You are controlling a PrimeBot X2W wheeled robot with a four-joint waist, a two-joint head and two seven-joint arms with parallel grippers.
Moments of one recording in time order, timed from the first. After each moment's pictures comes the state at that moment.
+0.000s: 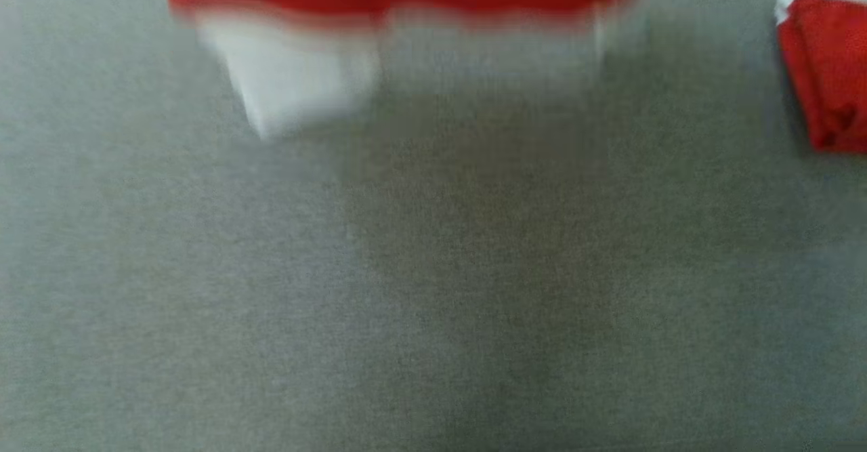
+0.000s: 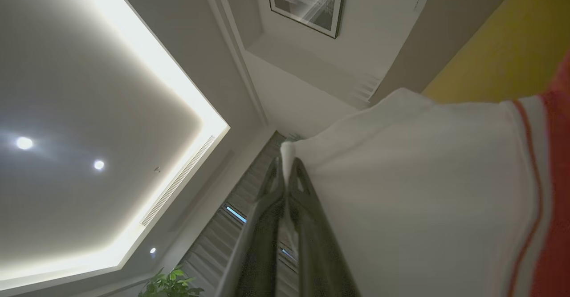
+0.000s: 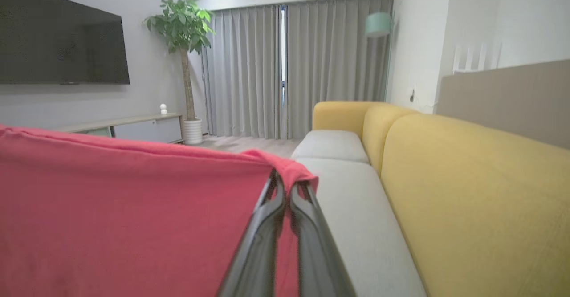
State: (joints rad) left arm -1.68 0.62 -0.77 0.54 -0.06 -0.08 -0.26; right arm -1.13 -0.49 0.22 0.30 0.60 0.13 0.23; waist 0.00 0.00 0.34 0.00
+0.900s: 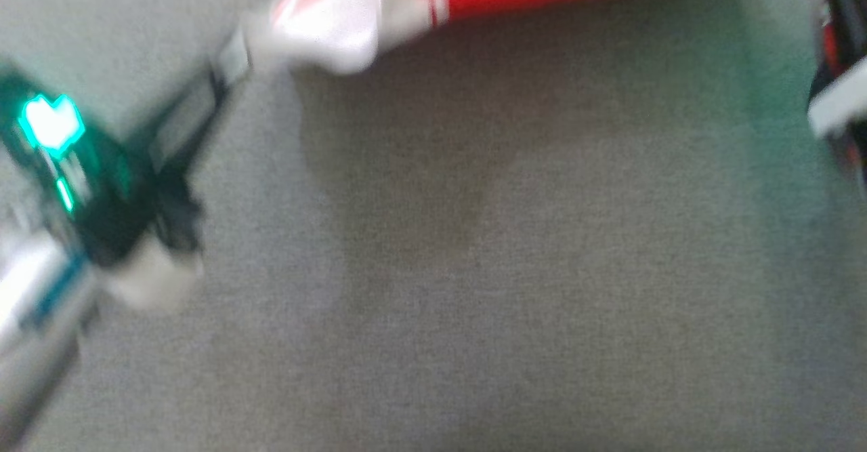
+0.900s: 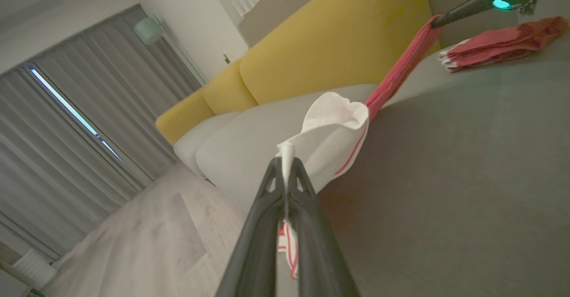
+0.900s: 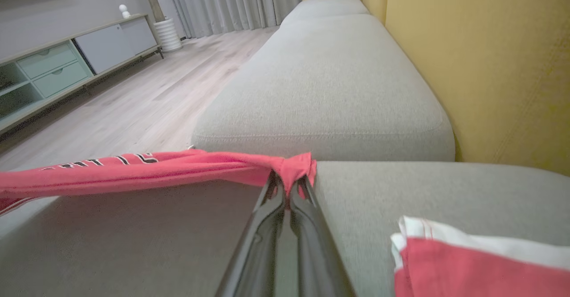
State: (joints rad) left arm -0.73 0.75 -0.71 0.02 -0.25 -0.01 -0.26; right arm -0.80 -0.56 0.42 0.58 0.75 0.13 -0.05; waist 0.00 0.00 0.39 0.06
